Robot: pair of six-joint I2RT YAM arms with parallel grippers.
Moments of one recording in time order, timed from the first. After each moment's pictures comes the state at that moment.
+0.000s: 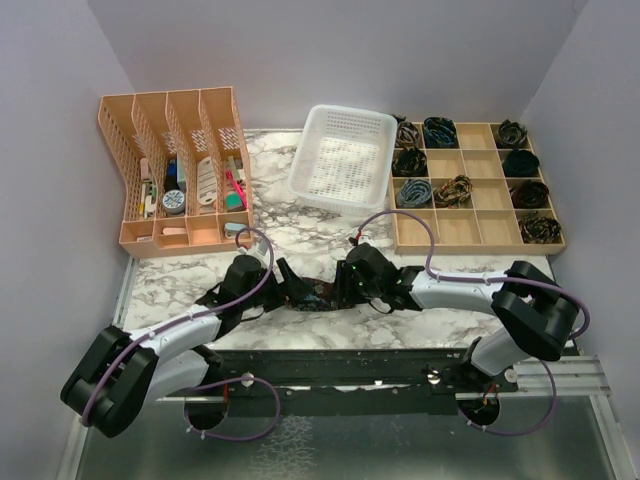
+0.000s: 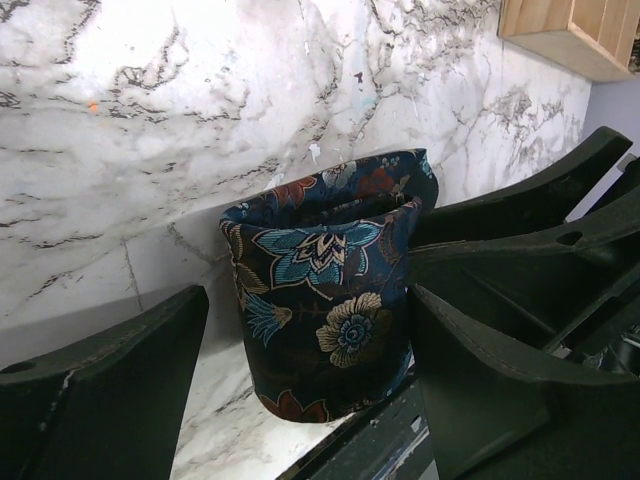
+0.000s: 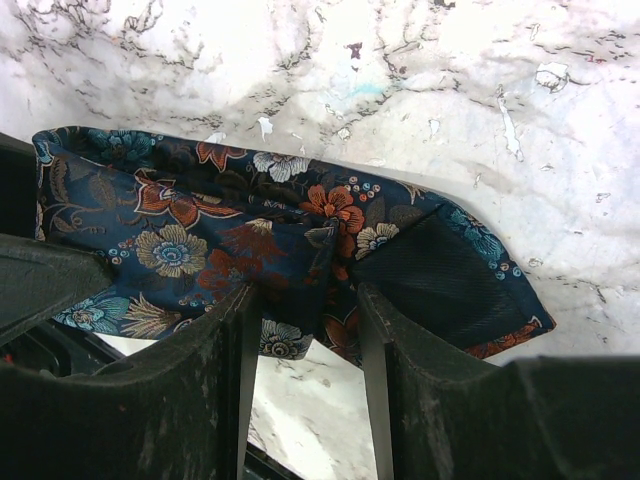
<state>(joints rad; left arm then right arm) -0.56 1.07 0.23 0.24 0.27 -0.94 0.93 1.53 0.70 0.01 0.05 0.80</state>
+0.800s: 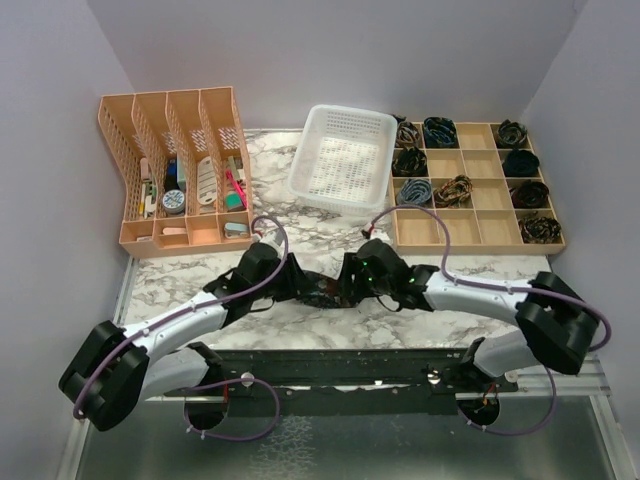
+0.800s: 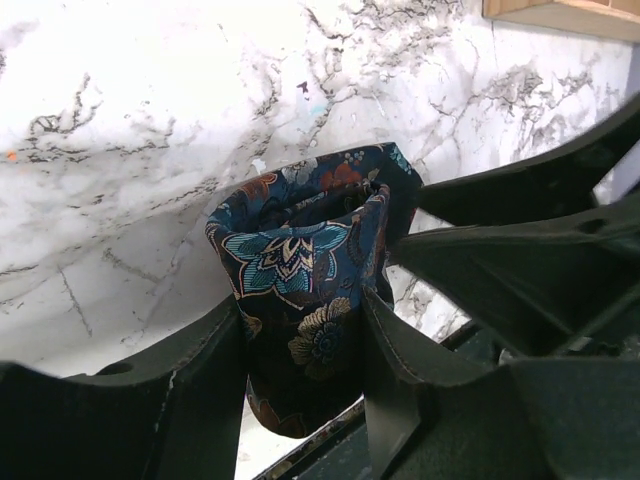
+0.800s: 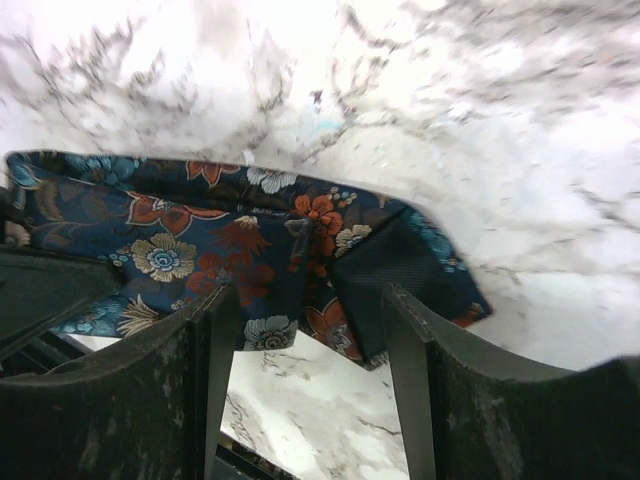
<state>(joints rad) -0.65 1.09 0.39 0.06 0.19 -0.85 0.91 1.46 0.70 -0.04 0.11 0.78</state>
